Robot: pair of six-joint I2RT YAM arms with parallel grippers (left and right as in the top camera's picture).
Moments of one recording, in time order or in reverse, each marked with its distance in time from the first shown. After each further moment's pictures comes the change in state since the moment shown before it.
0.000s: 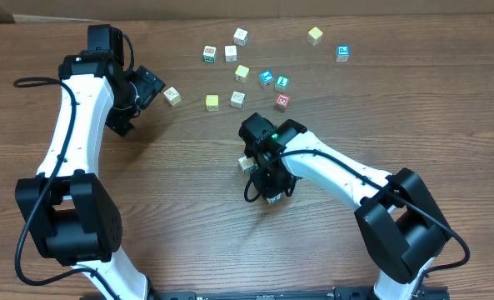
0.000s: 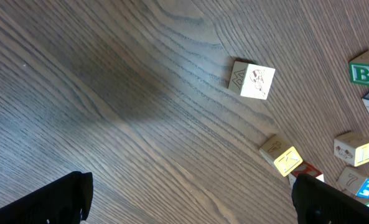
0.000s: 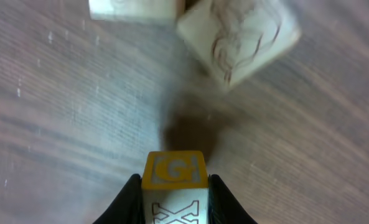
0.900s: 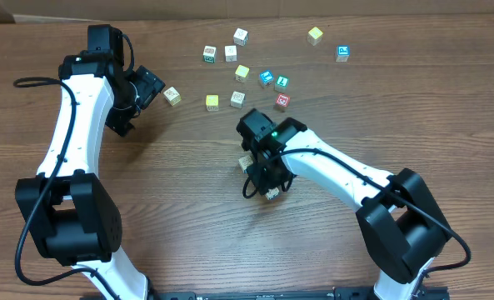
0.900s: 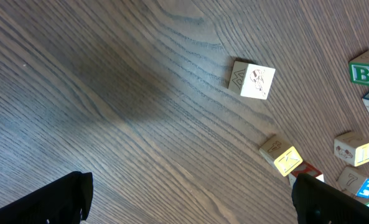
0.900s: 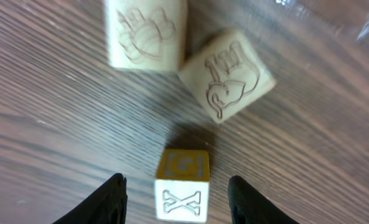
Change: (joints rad) left arm 0.000 0.000 0.000 0.000 0.000 0.000; right arm 0.000 -0.003 0.044 0.013 0.012 0.012
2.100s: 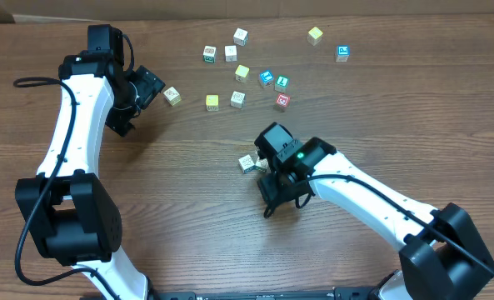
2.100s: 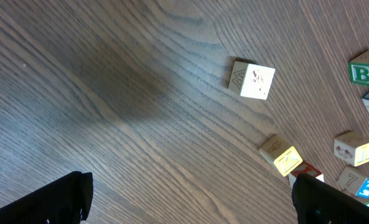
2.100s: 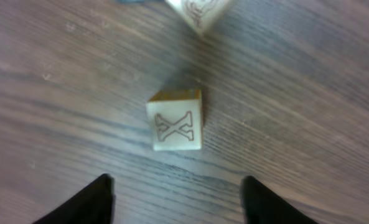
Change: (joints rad) left arm 0.000 0.000 0.000 0.000 0.000 0.000; right arm 0.000 -0.234 -0.241 0.082 -0.011 0.107
